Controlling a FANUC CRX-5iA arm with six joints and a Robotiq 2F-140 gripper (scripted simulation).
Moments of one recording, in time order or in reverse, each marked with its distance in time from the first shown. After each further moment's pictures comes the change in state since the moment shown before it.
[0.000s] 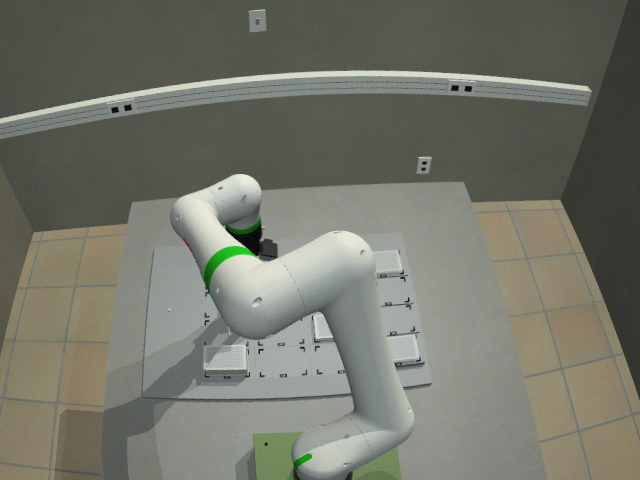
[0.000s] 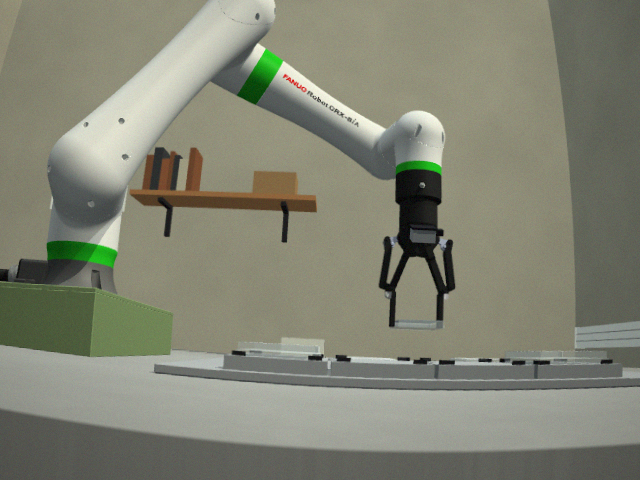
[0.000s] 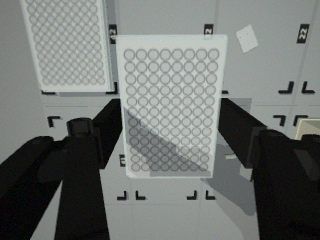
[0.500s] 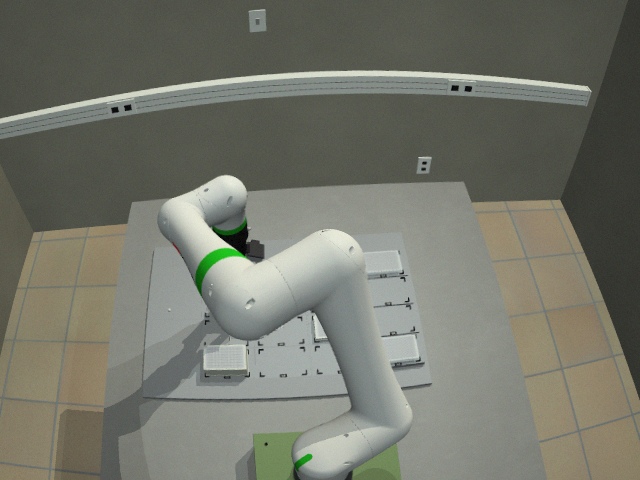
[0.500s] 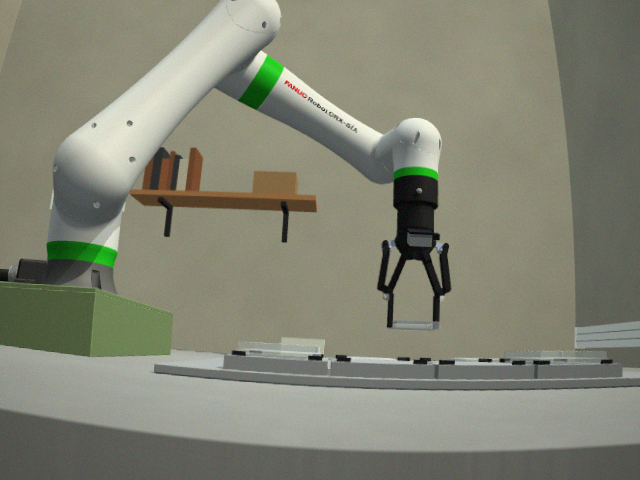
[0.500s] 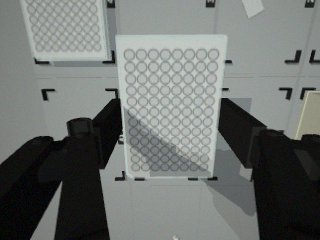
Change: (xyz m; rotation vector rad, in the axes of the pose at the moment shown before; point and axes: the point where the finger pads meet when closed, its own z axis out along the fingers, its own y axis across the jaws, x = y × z) arm -0.036 0.000 0.000 0.000 0.000 0.000
